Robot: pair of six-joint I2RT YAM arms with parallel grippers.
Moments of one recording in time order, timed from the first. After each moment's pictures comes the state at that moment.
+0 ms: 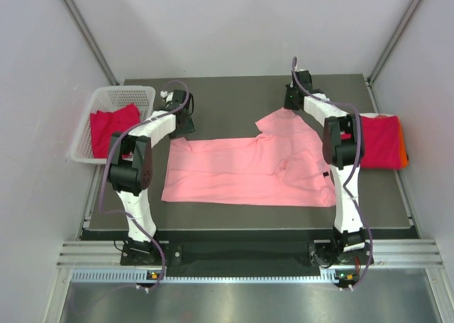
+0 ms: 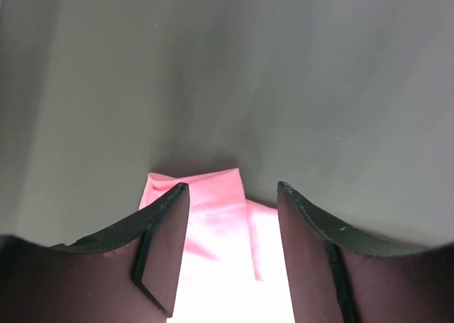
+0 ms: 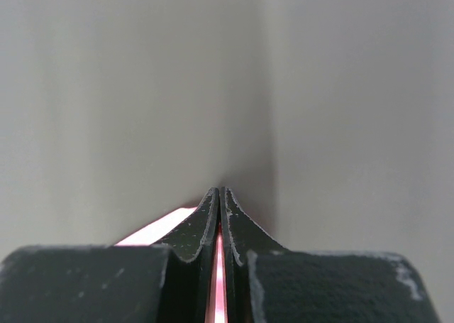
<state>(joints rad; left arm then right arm) -0.23 1.95 1.43 -0.47 -0.31 -0.49 0.19 2.40 1.94 -0.32 0.03 0.25</state>
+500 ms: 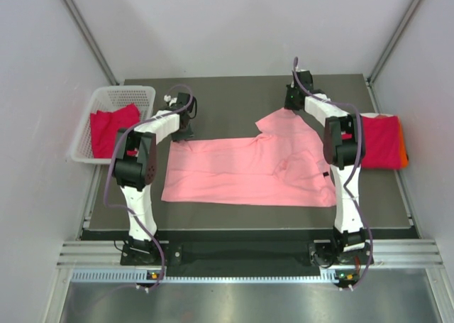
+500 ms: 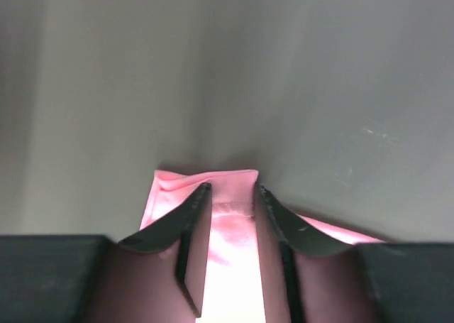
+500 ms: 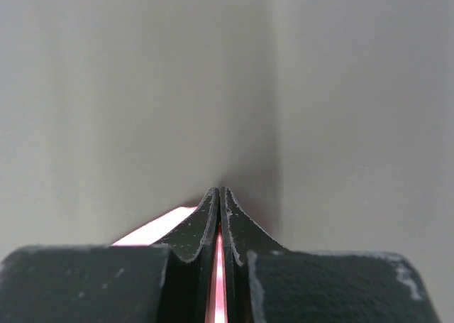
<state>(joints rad) -0.24 2.03 1.46 -0.55 -0.35 -0.48 0.18 2.39 1.92 -0.31 0.01 0.26</state>
